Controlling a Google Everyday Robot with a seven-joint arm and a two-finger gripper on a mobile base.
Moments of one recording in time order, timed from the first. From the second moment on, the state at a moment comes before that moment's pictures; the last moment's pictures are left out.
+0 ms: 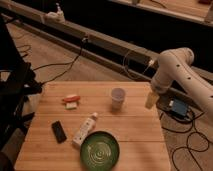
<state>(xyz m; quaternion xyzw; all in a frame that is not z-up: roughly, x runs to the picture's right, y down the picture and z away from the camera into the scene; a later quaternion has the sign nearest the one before) 0.256 0.050 0.734 -0.30 0.03 0.26 0.92</state>
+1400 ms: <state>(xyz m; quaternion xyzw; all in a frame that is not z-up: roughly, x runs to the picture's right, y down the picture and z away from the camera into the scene) 0.152 0.098 0.716 -0.31 -0.04 0.19 0.93</state>
